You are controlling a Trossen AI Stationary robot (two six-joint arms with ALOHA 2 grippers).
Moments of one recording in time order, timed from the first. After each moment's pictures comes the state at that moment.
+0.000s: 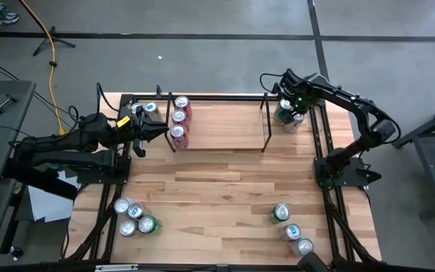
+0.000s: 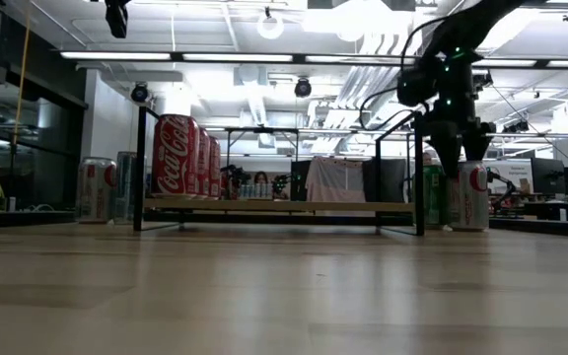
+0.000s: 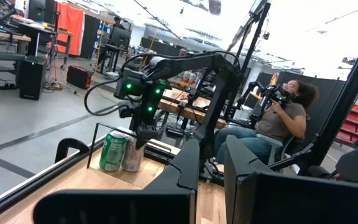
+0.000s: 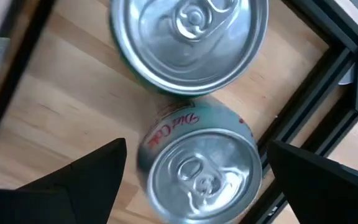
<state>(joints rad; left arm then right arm) 0.11 0.52 0.56 0.08 -0.11 -0.29 -0.90 1.52 1.14 -1.13 0.14 0.08</state>
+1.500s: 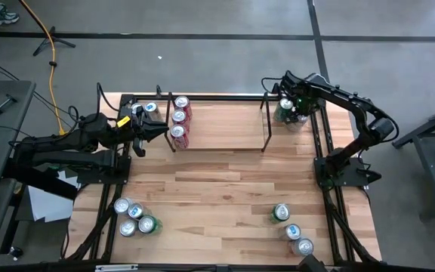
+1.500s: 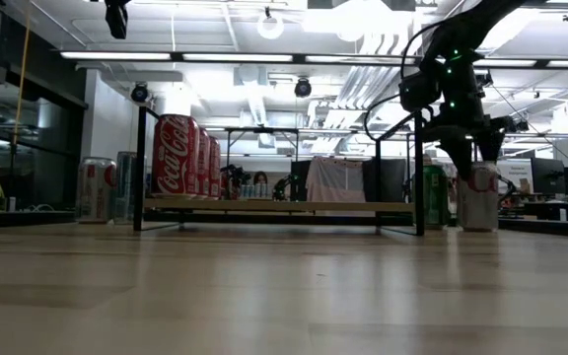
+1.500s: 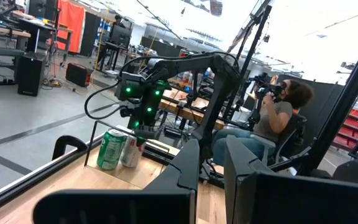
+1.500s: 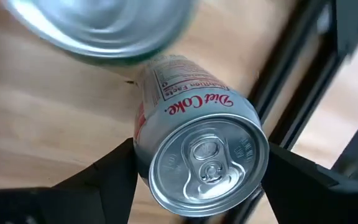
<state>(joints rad) 0.11 0.52 0.56 0.08 -0.11 -0.31 -0.89 1.53 1.14 -1.24 0.19 0.32</state>
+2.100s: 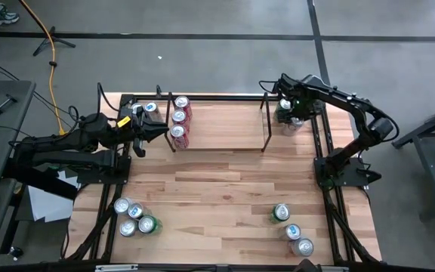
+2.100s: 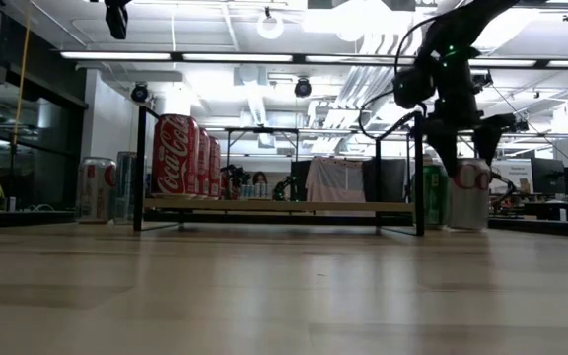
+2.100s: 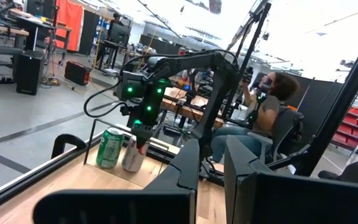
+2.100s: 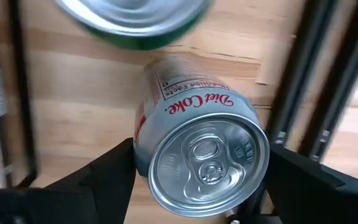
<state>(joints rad) 0.11 0.52 0.56 0.07 -0.11 -0.31 -0.84 1.53 1.16 -1.25 0.09 0.55</state>
